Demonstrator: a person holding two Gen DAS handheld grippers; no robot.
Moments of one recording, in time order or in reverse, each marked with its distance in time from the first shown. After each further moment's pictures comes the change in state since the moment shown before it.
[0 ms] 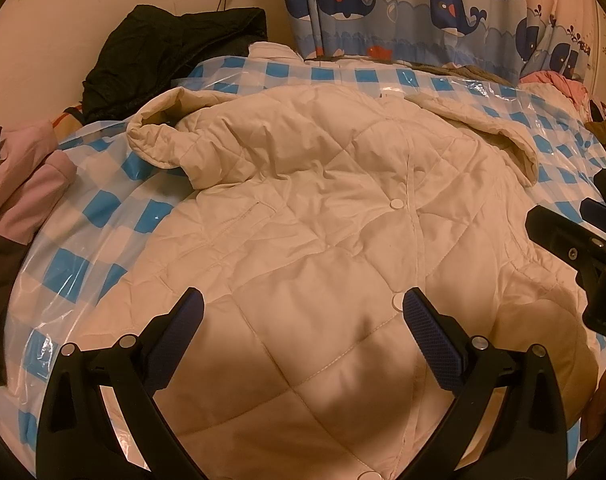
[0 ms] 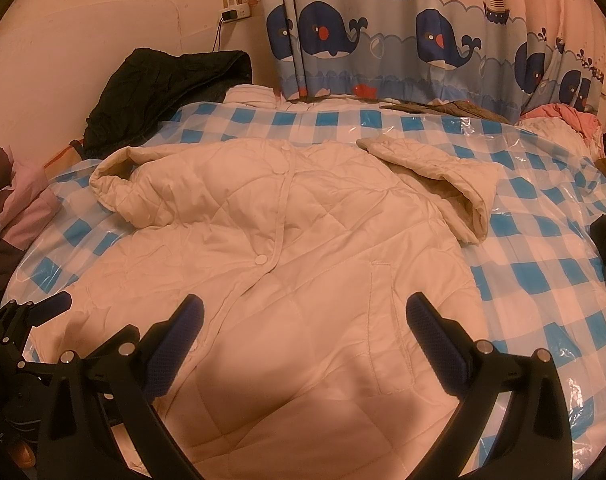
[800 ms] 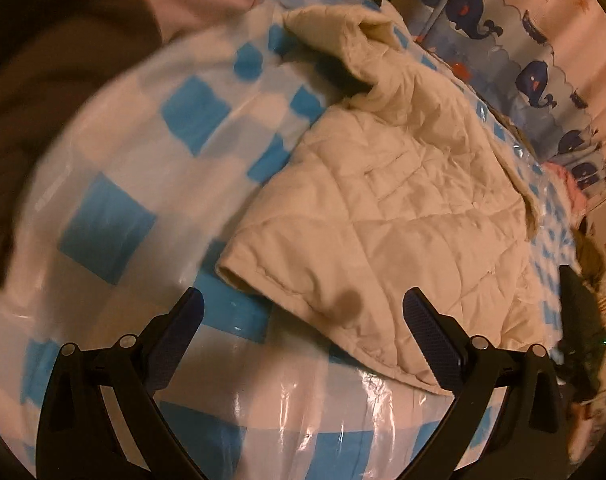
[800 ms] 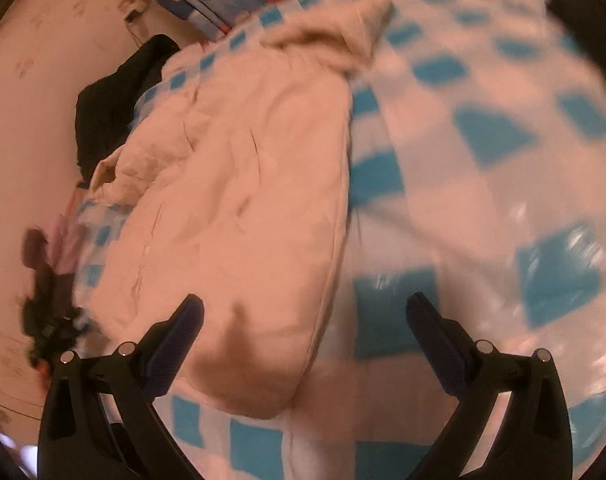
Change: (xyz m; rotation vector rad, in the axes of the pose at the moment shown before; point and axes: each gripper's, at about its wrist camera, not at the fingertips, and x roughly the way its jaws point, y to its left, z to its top) left arm -0.007 0.218 -0.072 -0.473 0.275 -0.249; right arm -0.025 -0.175 -0.104 0.470 0.414 0.302
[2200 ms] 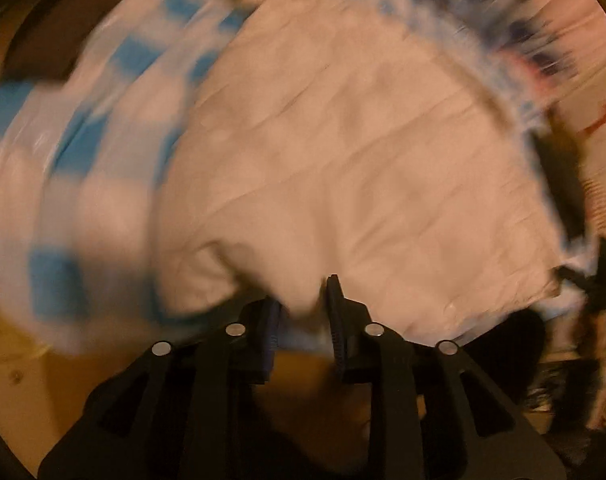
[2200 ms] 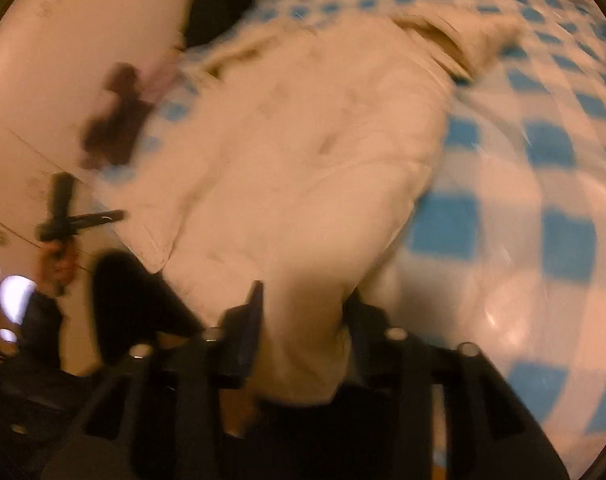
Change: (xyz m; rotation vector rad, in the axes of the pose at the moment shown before) left arm -0.093 -0.014 -0.138 0.224 0.260 0.052; right arm -0.109 0.021 -0.135 -0.371 0.161 0.018
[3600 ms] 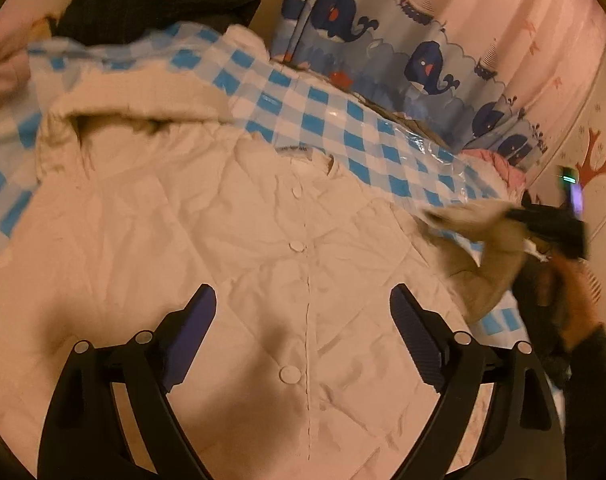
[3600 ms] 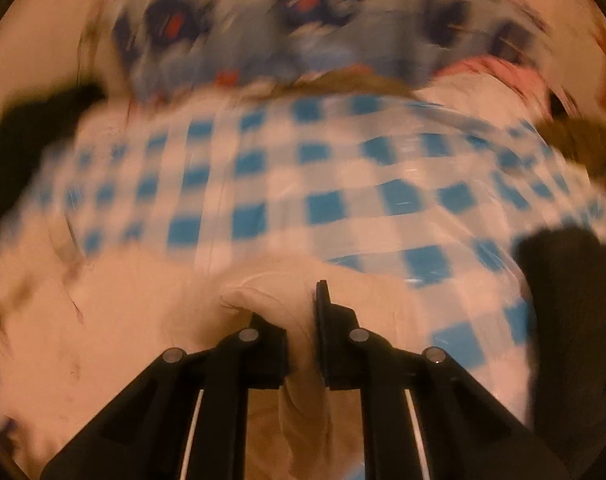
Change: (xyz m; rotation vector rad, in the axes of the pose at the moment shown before) left arm 0.095 -0.196 0.201 0.035 -0.498 -0.170; right arm -0.012 -0.146 0.310 0.245 -0.505 -0.542
